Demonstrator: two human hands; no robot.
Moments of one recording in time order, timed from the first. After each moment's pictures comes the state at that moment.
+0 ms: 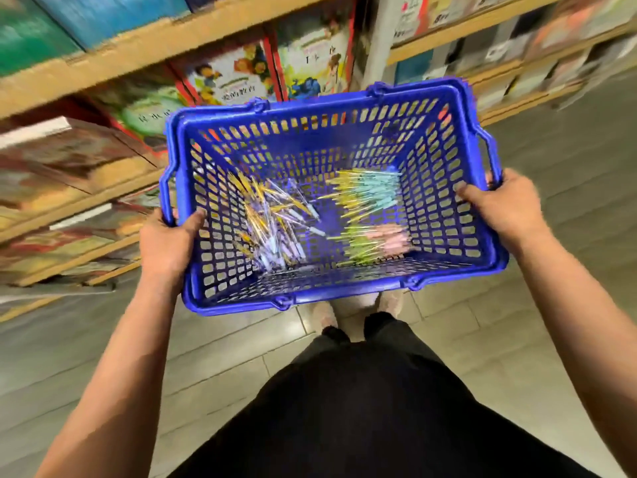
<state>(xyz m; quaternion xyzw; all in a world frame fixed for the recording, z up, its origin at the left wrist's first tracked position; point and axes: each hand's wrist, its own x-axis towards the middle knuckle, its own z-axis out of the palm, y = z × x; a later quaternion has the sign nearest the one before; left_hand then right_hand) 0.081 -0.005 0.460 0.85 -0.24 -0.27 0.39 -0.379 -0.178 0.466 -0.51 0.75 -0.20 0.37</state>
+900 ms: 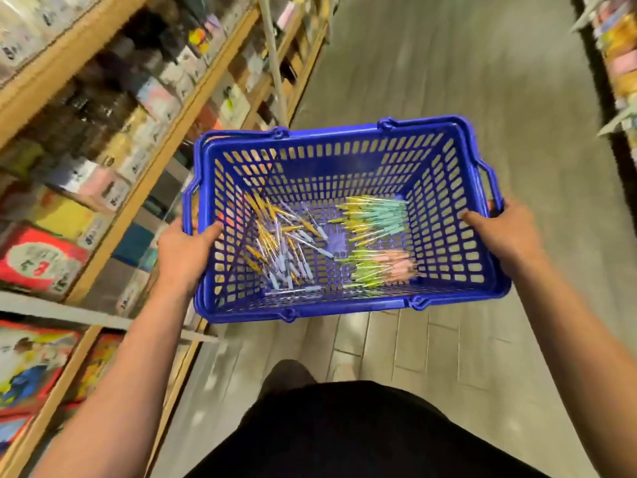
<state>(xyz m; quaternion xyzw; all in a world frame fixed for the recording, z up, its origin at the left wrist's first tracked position) -0.405 -0.303 0.530 0.61 -0.61 -0.43 0.28 -0.795 -0.012 0.545 -0.13 0.89 -0.42 0.16</state>
